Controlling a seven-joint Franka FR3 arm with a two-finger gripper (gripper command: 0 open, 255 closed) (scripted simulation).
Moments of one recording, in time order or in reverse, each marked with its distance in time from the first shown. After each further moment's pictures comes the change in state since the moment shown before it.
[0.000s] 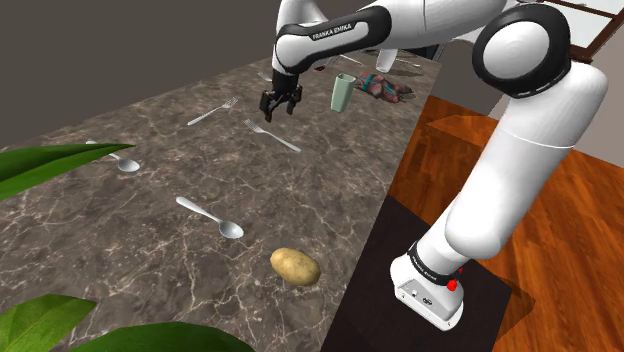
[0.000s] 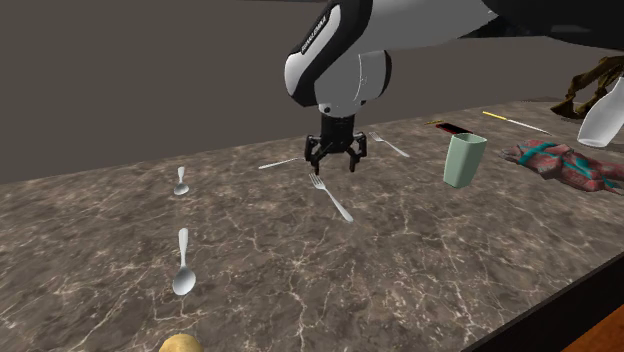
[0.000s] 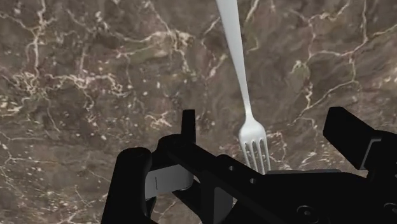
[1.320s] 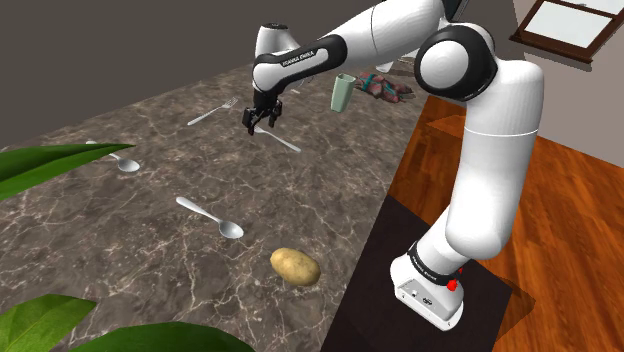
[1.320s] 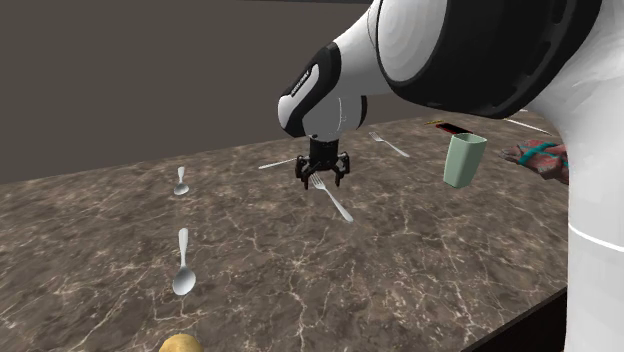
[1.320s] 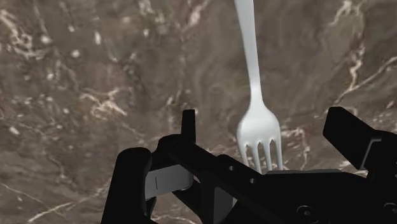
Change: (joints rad) arm 0.014 0.269 0.009 0.177 -0.005 0.094 -0.016
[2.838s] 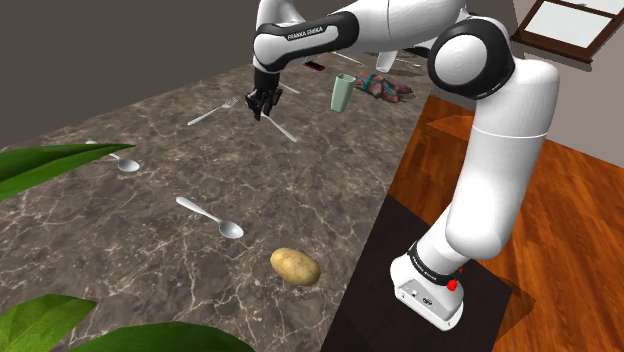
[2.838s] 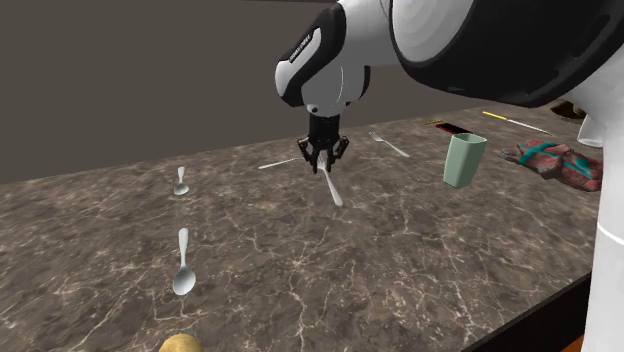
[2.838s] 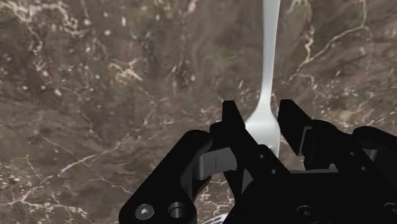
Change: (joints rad) arm -0.001 -0.068 0.003 0.067 0.006 -0.134 -0.002
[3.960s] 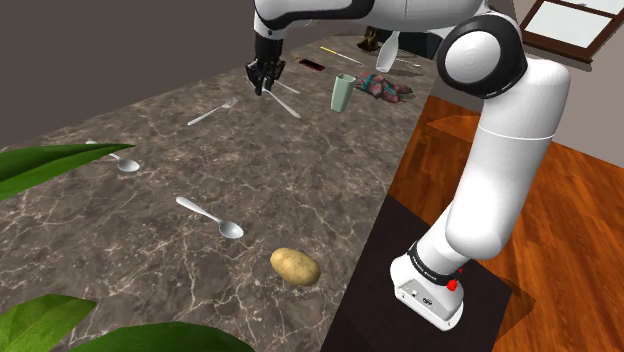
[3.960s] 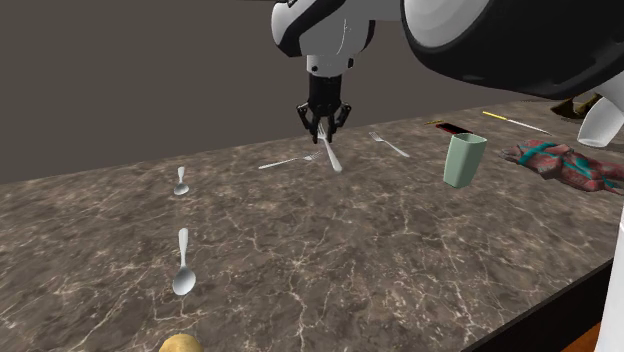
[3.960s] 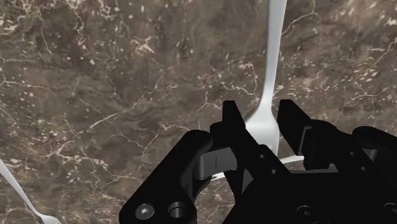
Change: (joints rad) arm 0.000 -0.046 0.002 0.165 0.004 -0.210 -0.002
